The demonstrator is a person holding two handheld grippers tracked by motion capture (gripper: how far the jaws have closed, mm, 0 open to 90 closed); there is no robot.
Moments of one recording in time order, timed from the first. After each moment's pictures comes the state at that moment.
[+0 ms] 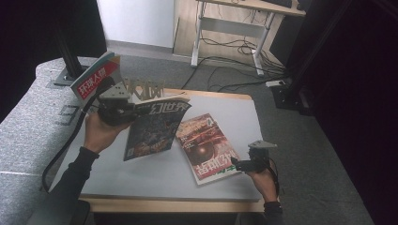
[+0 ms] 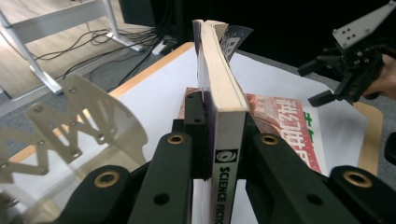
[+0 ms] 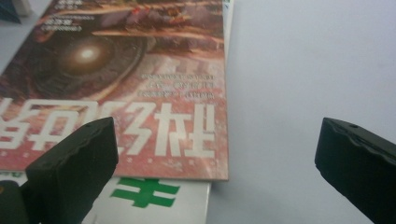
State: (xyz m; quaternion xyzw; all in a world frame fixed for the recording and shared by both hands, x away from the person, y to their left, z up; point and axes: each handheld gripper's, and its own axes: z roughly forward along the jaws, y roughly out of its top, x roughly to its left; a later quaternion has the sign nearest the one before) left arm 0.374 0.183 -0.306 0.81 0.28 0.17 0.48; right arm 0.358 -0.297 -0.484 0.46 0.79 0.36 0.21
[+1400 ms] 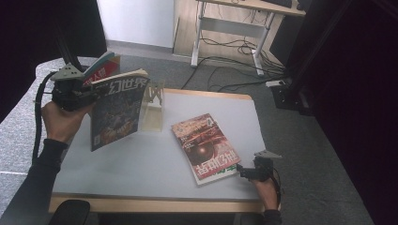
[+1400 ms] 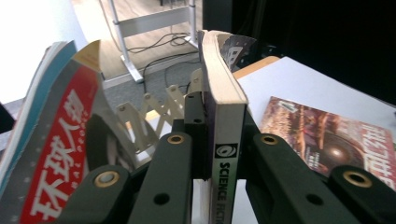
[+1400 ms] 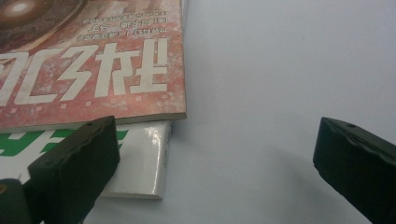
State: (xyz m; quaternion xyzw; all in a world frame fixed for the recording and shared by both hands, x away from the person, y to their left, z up) left arm 0.378 0.270 -0.276 0.75 0.39 0.27 0.46; right arm 0.346 -0.323 -0.526 0.51 0.75 0.36 0.21
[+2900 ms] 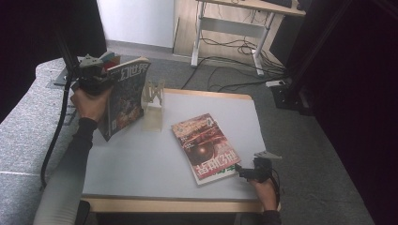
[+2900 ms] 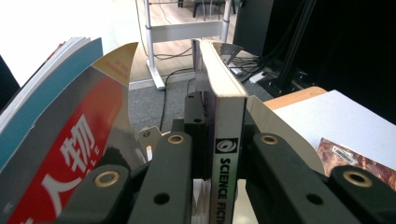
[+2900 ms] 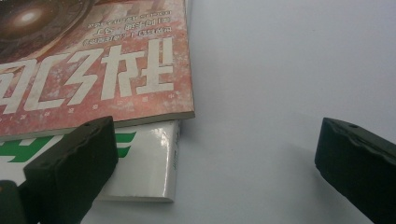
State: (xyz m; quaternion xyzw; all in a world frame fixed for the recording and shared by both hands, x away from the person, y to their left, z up) left arm 0.467 0.253 -0.314 0.70 0.45 0.29 0.48; right arm 0.345 -0.323 -0.531 0.52 0.74 0.38 0.19
